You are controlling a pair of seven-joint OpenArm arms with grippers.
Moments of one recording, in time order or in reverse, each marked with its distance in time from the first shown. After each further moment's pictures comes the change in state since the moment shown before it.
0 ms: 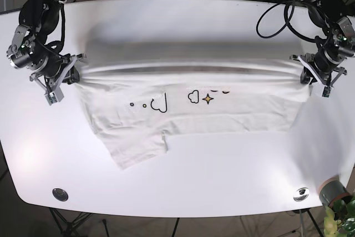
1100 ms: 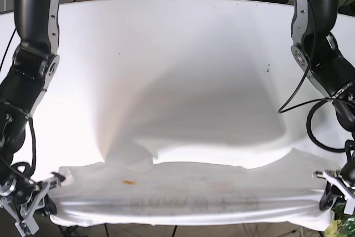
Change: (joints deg) left arm -47.7 -5.9 13.2 -12.7 -0.6 0.9 0.5; right arm 52.1 7.5 -14.3 -21.8 -5.2 0.2 2.1
